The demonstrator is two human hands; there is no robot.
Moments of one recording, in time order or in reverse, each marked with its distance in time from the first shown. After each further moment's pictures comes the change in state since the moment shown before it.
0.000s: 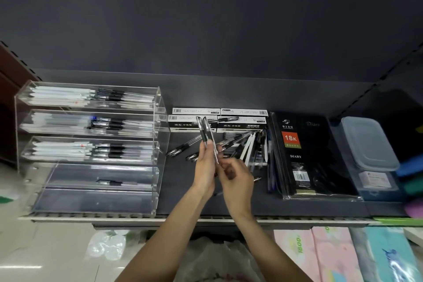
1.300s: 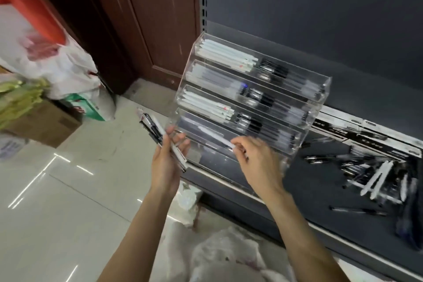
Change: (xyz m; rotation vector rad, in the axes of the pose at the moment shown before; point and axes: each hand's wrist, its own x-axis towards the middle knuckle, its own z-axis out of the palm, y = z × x) left_hand -0.081 0.139 -0.317 -0.381 0.397 0.355; right_hand -0.057 -0.125 0.188 -0.418 -0.553 -0.611
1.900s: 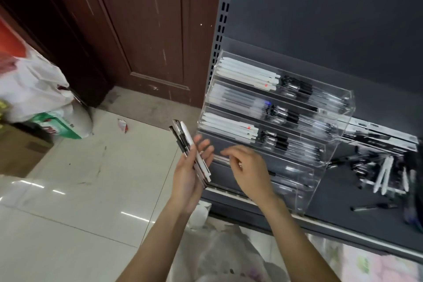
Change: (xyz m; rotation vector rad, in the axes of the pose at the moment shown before) left_hand 0.056 0.043 -0.010 -0.030 -0.202 -0.301; right_hand 0.052 -0.063 0.065 0.134 -0.086 0.205
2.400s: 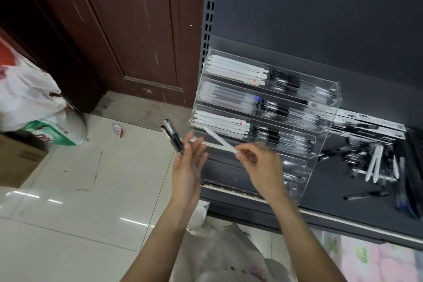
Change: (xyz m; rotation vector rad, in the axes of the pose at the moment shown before) left_hand -0.005 -0.011 0.003 0.155 0.033 0.118; right_hand -0.020 0.007 -0.029 0.064 0.139 0.148
